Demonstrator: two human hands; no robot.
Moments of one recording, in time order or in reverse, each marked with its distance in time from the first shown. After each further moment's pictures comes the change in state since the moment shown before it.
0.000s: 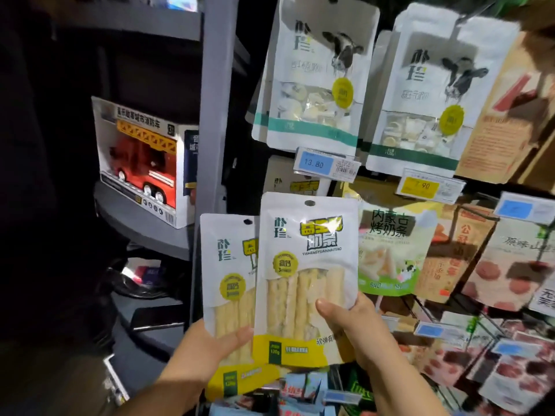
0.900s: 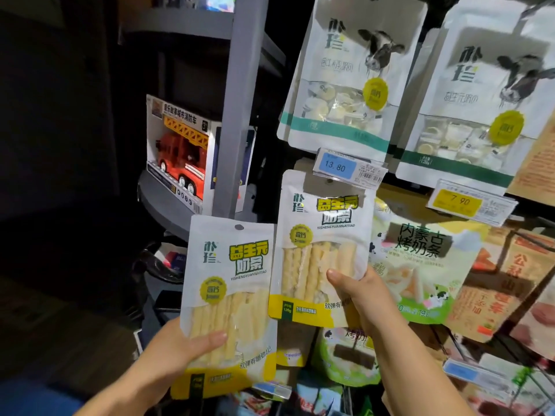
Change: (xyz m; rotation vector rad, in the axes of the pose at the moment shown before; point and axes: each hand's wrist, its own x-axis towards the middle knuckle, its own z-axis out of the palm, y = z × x) left_hand -0.017 -0.002 -0.021 -0.146 0.062 -0.064; right_hand 0.081 -0.006 -0.011 0.063 -0.116 -0.039
